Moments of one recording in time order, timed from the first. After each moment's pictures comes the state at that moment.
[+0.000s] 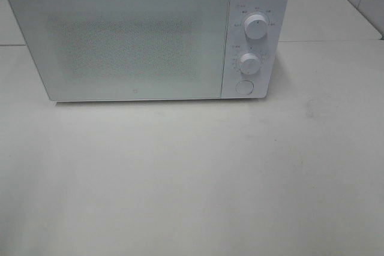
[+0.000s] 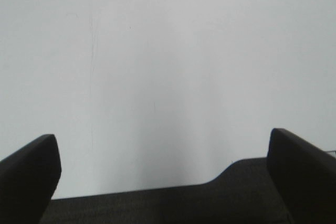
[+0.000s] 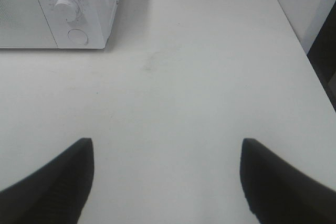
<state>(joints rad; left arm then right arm) 0.01 0.34 -0.52 -0.16 1.09 0.09 0.09 0.00 -0.50 -0.10 1.00 0.17</state>
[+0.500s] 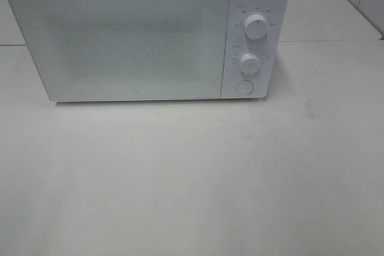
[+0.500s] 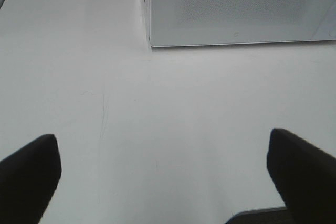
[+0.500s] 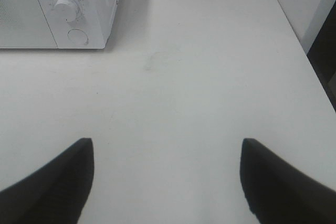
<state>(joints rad) 0.01 0.00 -0.52 -0.16 1.09 0.09 0.09 0.00 -0.50 -0.10 1.00 0.17</state>
